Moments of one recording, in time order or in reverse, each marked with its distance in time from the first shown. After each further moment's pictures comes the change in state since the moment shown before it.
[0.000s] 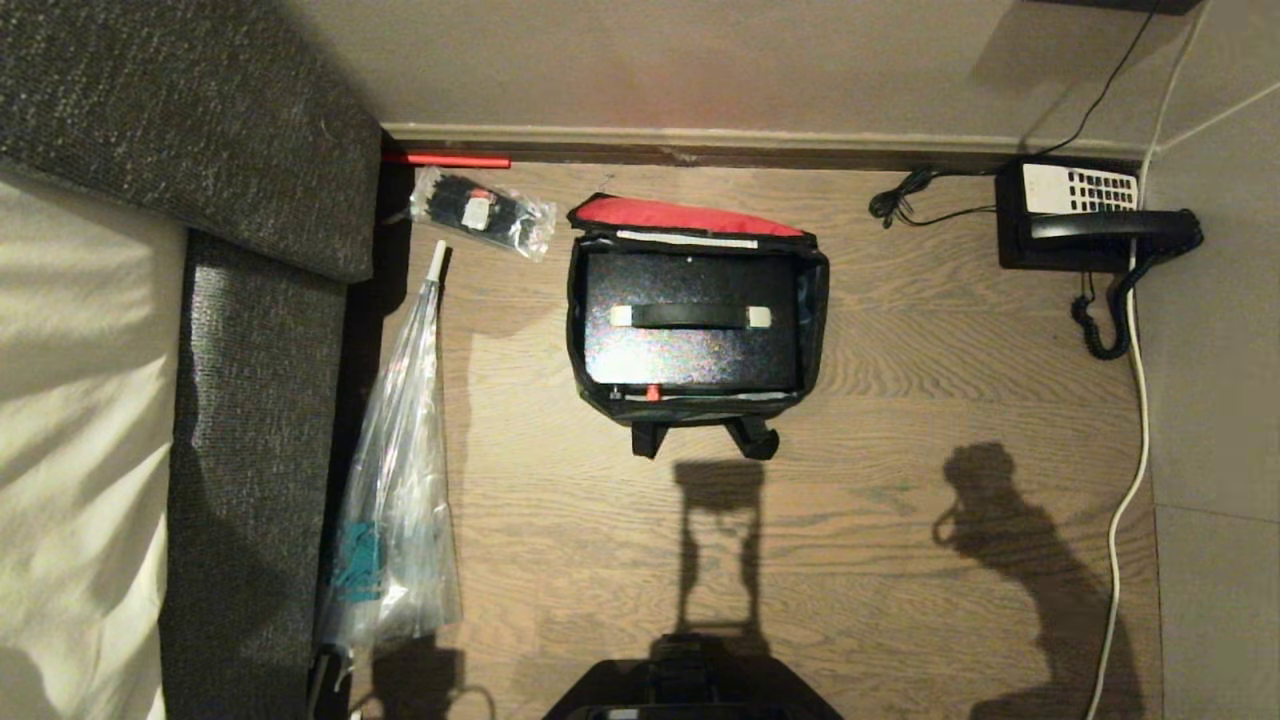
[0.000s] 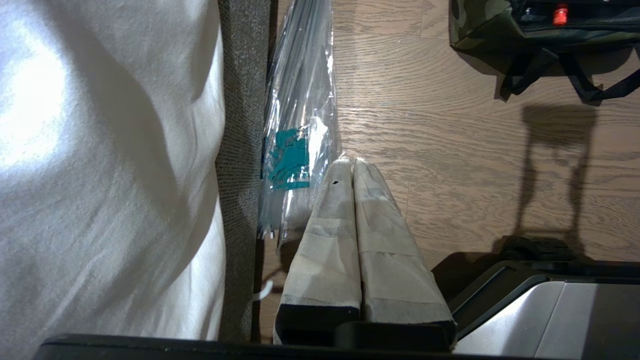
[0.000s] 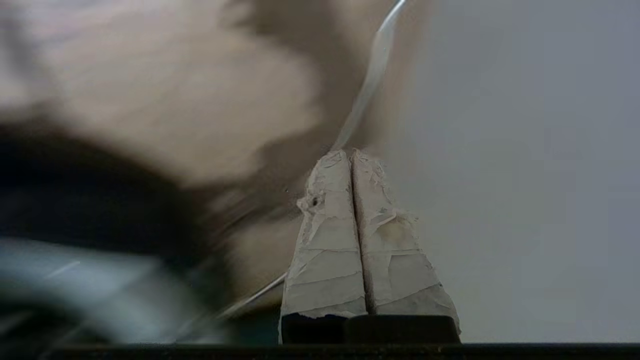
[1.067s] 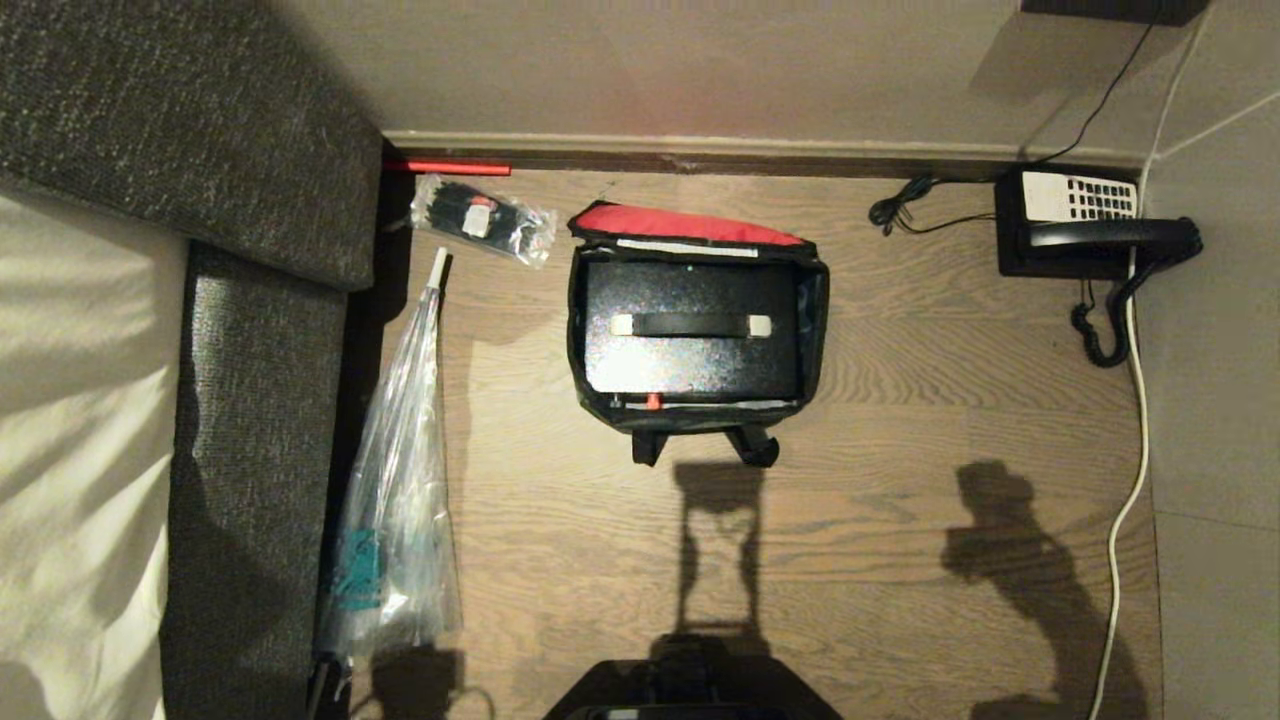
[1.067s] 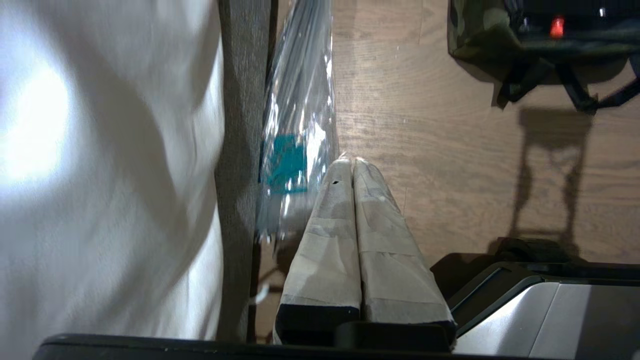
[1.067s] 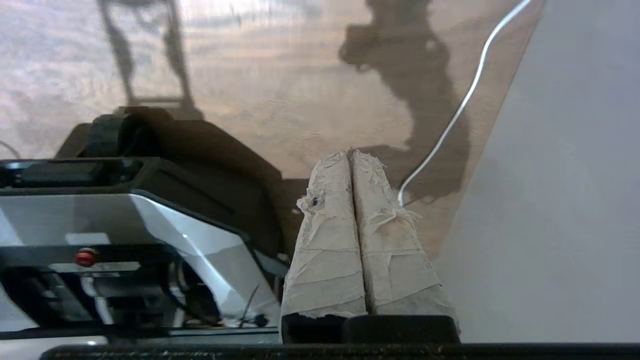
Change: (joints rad) left arm 0.000 0.000 0.000 0.002 0.000 -0.017; right arm -0.007 -0.152 0.000 0.032 0.231 -0.004
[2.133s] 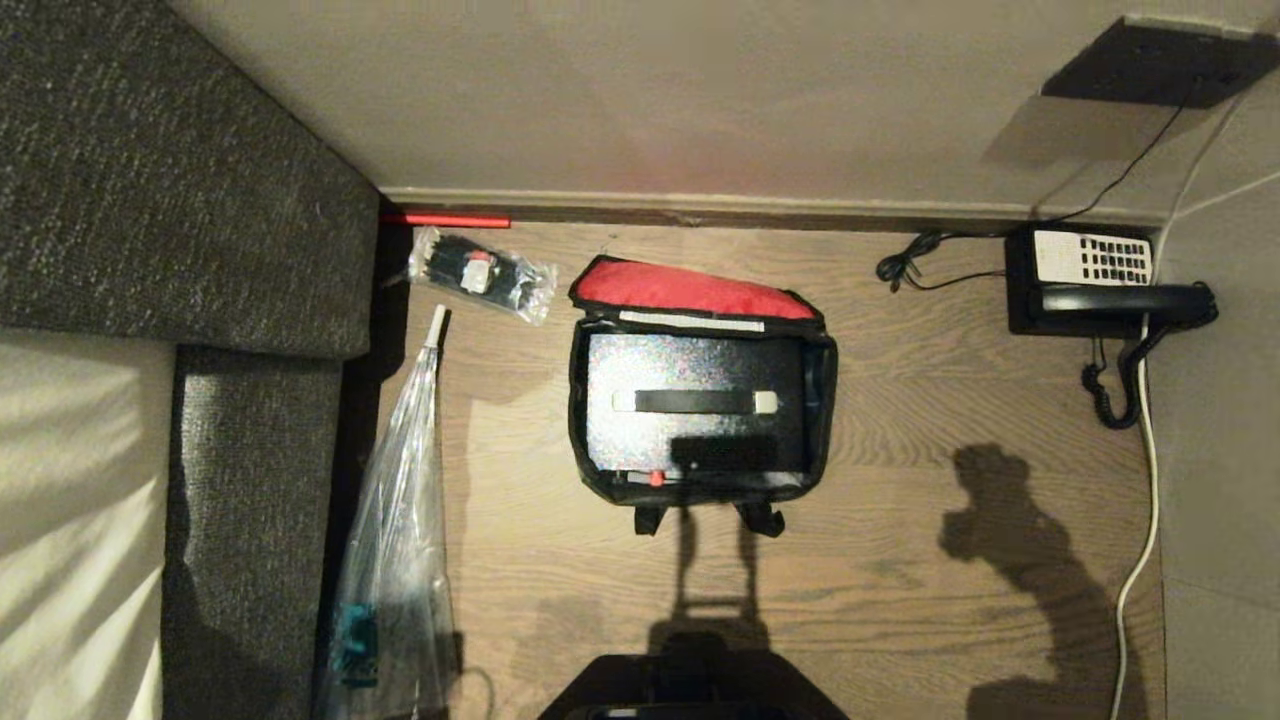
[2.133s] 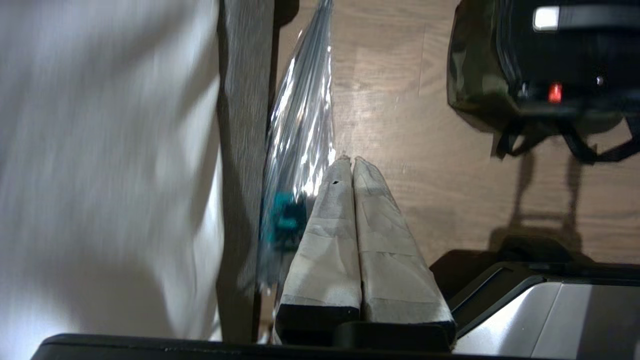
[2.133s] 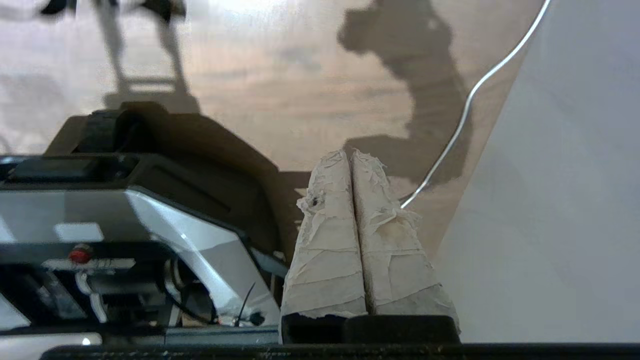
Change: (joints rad) left arm 0.000 0.000 0.000 -0.002 0.000 0.008; right arm 0.000 0.004 0.007 -0.001 0.002 -0.004
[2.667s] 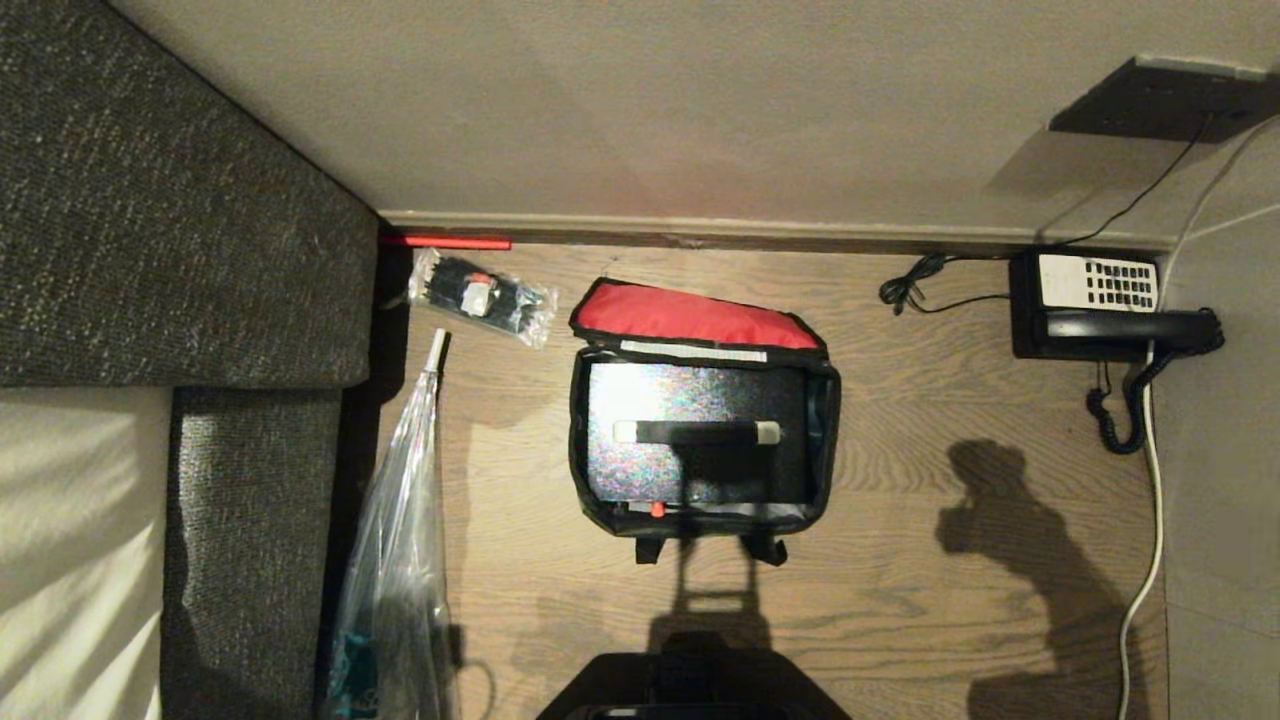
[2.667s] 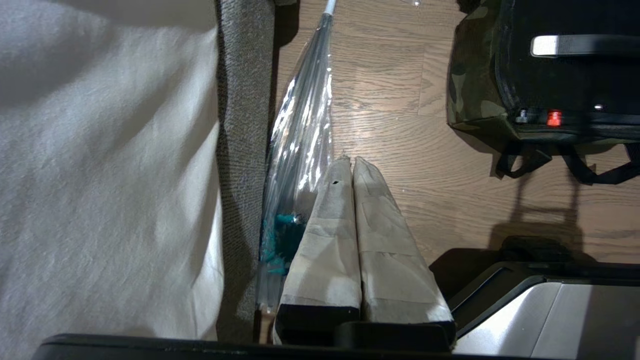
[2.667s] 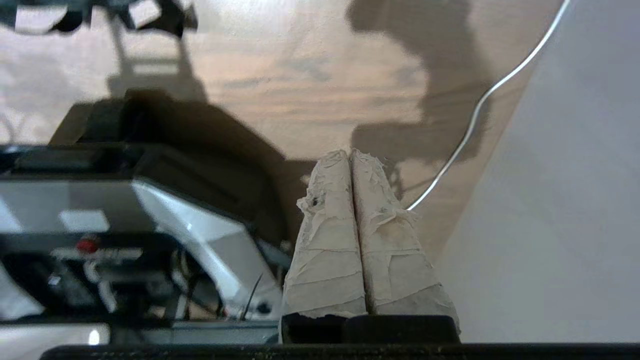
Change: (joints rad) left arm 0.000 0.000 0.000 0.000 0.000 -0.001; right arm 0.000 0.049 0.020 -0.012 0.045 0.016
